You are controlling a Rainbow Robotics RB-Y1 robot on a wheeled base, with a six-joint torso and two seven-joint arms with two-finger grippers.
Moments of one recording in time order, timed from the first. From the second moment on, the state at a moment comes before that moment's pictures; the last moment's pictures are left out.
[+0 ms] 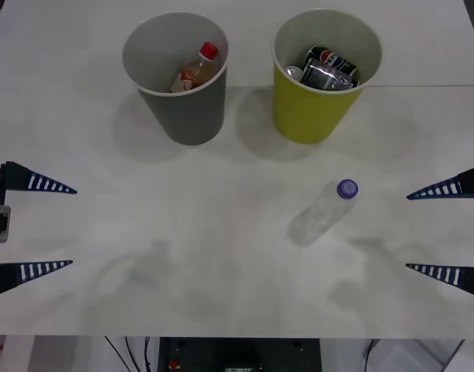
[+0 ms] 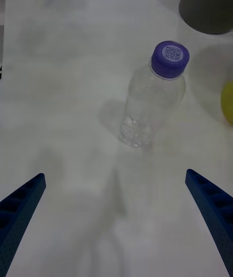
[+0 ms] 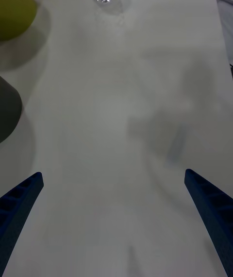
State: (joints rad) right arm 0.28 -1.12 -0.23 -2.01 1.30 -1.09 -0.07; left arm 0.26 1.13 0.26 -2.01 -1.31 -1.13 -0.09
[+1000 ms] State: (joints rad) right arm 0.28 -0.78 -0.21 -1.84 1.30 -1.09 0.05; left arm 0.26 1.13 0.26 -2.01 -1.31 -1.13 -0.09
